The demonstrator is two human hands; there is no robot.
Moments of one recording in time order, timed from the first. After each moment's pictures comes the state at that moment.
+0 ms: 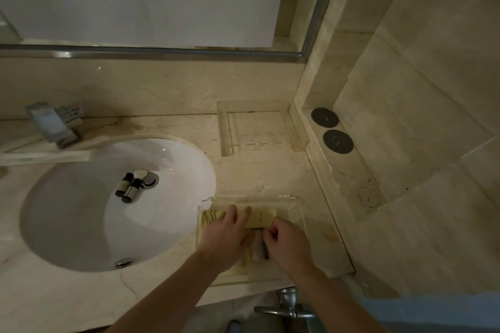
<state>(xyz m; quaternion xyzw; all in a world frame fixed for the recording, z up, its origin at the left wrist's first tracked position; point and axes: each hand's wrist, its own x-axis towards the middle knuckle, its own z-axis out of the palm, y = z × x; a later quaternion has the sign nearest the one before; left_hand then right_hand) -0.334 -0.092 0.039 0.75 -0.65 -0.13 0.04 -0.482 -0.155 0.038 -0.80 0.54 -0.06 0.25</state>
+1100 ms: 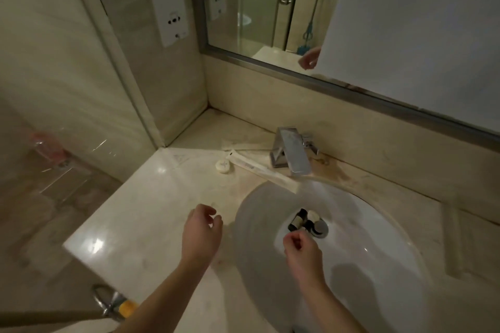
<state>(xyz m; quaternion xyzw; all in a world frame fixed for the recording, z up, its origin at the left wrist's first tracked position) 0.033 0.111 0.036 0.91 -0.01 -0.10 0.40 -0.088 -0.052 0.010 -0.73 0.44 -0.05 0.52</state>
